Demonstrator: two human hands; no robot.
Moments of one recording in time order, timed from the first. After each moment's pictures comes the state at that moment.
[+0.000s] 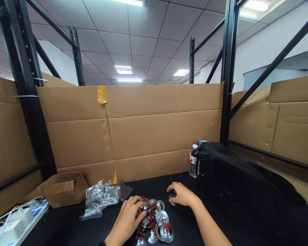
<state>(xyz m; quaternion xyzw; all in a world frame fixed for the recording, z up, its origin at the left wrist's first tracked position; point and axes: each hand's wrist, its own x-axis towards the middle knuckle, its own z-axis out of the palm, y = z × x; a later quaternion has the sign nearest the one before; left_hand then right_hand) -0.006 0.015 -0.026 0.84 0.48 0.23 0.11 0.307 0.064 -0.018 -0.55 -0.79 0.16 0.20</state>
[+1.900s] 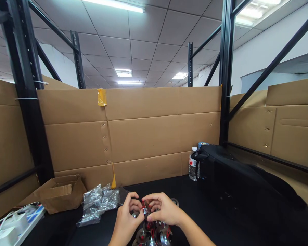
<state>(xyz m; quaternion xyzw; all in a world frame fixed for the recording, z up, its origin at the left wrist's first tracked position) 0.011 0.017 -0.028 0.71 0.40 0.52 0.24 0.213 0.030 -0.010 -0.29 -0.70 0.53 0.39</state>
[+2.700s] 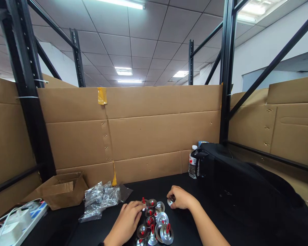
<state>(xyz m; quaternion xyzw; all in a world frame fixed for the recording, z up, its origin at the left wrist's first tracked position) -0.012 0.025 -0.042 0.85 0.46 0.22 0.11 0.302 0.065 -0.023 -0.56 -0.80 0.17 0.15</state>
